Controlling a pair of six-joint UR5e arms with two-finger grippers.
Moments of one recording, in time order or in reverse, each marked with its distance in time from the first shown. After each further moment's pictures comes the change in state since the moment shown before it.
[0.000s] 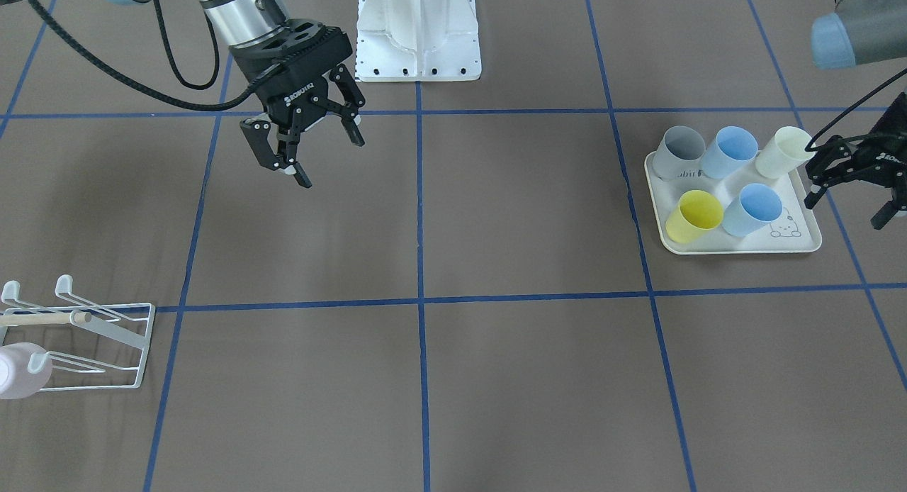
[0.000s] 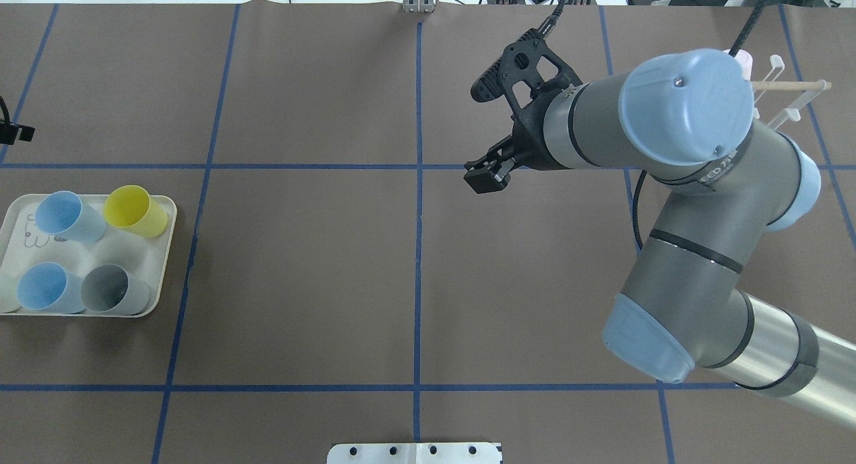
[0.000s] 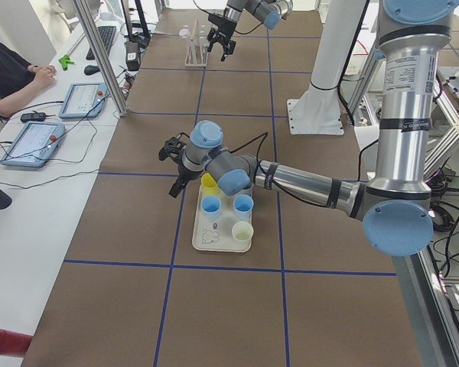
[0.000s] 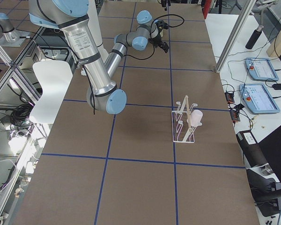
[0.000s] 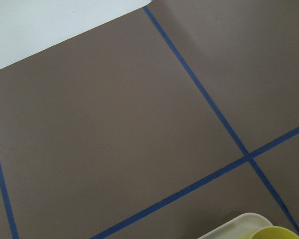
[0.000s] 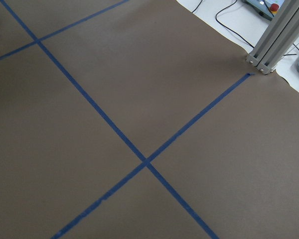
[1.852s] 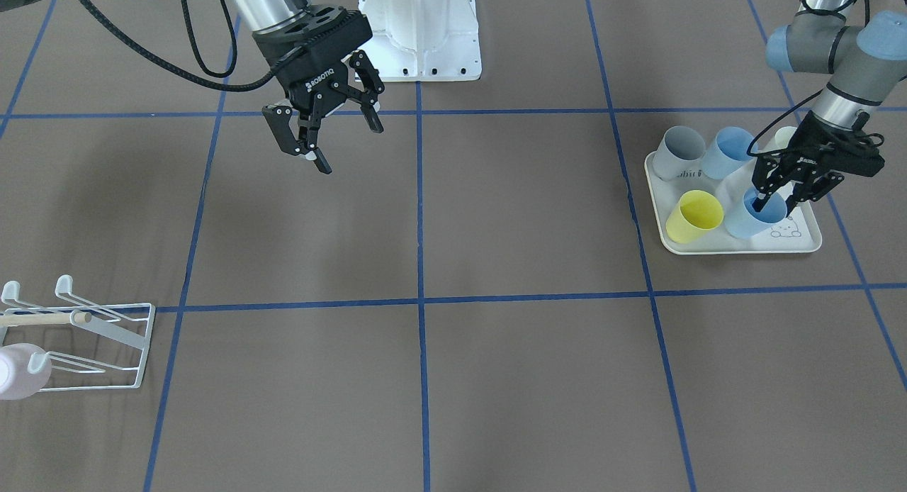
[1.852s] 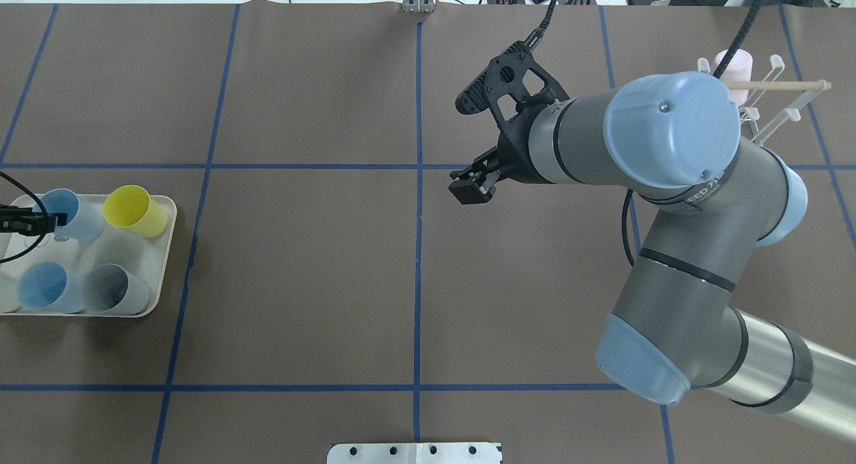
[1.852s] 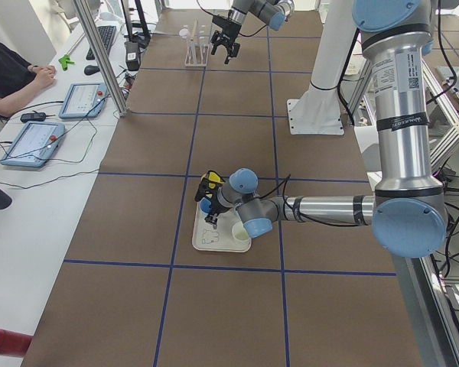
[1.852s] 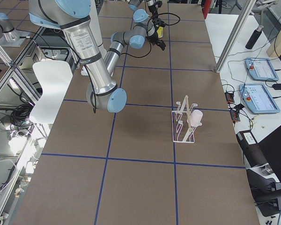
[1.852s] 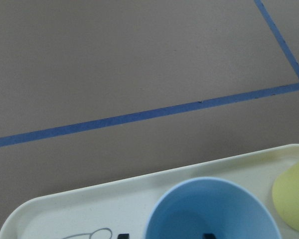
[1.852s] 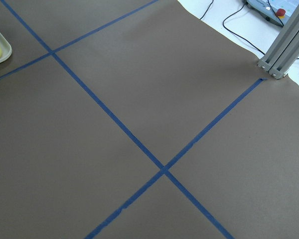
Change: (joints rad) left arm 0.303 0.173 0.161 -0.478 0.250 -0.421; right arm -0.030 0.008 0.016 -0.001 -0.030 0.021
